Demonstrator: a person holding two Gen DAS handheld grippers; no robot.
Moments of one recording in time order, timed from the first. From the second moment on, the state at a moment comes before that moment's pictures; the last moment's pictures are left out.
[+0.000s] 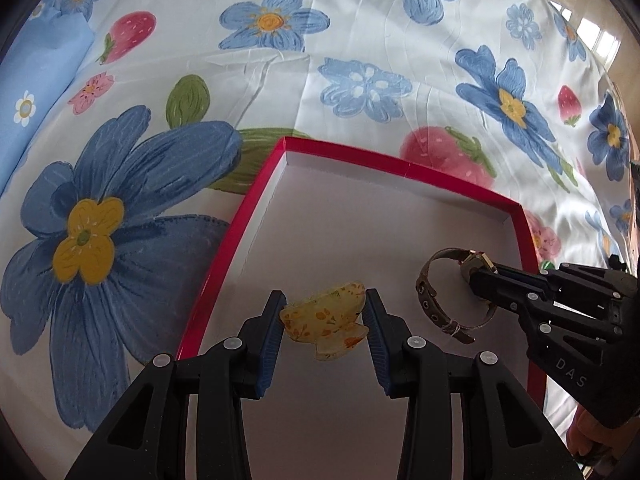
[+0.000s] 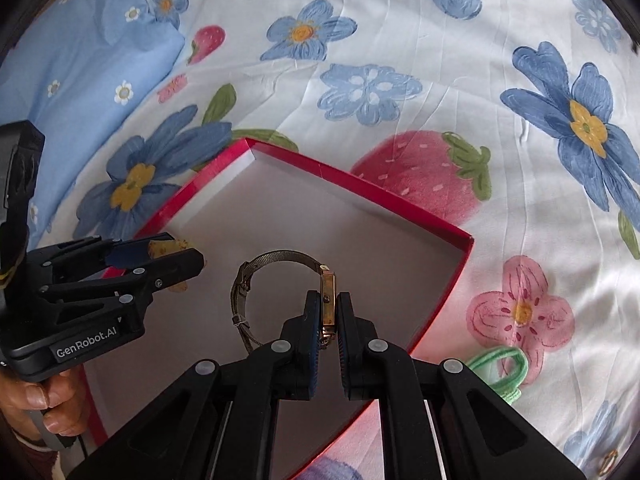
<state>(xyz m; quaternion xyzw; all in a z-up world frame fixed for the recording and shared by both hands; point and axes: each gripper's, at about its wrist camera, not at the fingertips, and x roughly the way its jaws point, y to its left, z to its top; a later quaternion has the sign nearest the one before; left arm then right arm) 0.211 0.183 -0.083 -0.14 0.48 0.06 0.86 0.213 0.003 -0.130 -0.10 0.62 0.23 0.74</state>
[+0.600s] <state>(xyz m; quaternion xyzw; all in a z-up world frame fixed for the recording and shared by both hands) 0.216 0.178 -0.083 -0.12 0.50 0.07 0.85 0.215 0.004 -0.126 -0.10 0.62 0.23 0.74</state>
